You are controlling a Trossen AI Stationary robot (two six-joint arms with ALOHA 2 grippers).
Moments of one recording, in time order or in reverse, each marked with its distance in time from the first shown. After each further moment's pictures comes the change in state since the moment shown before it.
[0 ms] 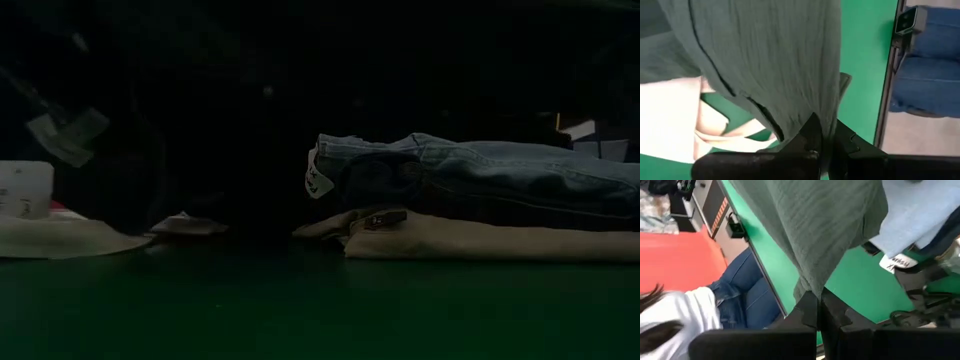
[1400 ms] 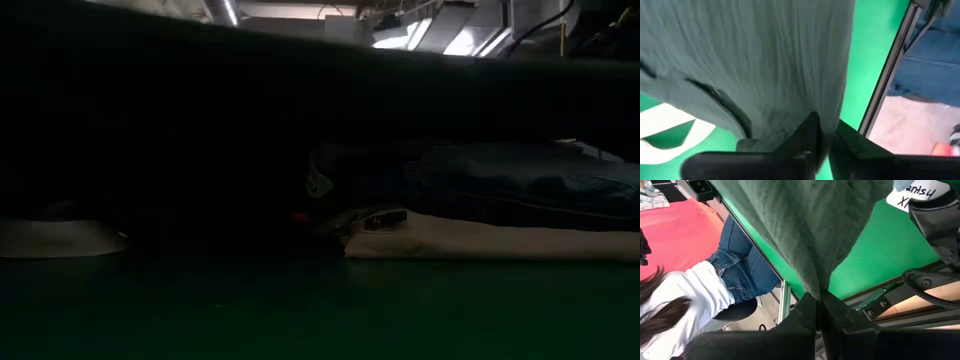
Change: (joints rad) left arm -0.029 0.379 0.000 0.250 0.202 -0.153; right arm 0.001 0.000 -0.317 -0.006 -0.160 -0.003
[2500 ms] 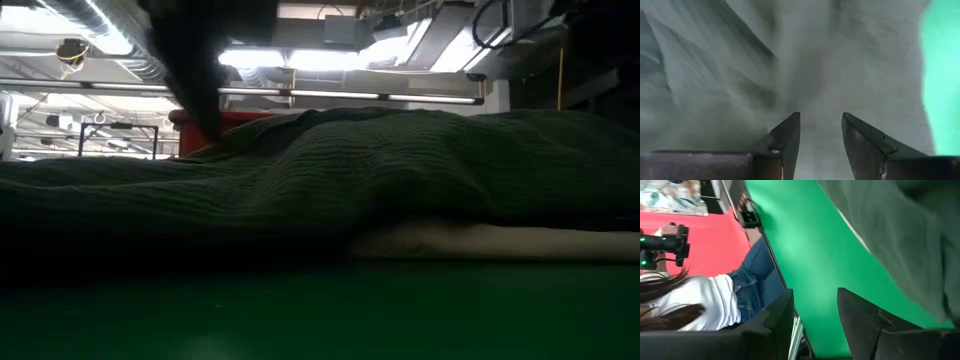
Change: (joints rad) left arm 0.413 0.000 0.000 0.000 -0.174 0.438; right arm 0.000 0.000 0.000 0.313 -0.033 -0.010
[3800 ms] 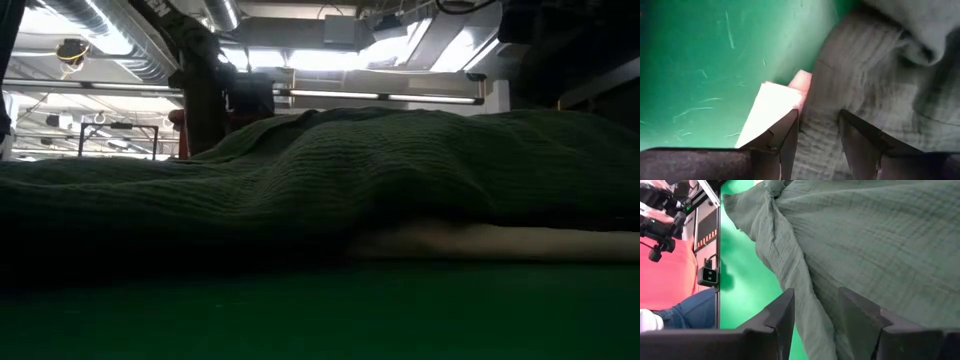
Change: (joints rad) left arm 0.721 0.000 -0.283 0.163 0.115 0.600; right arm 0.000 0.130 0.001 0.443 0.297 -0.226
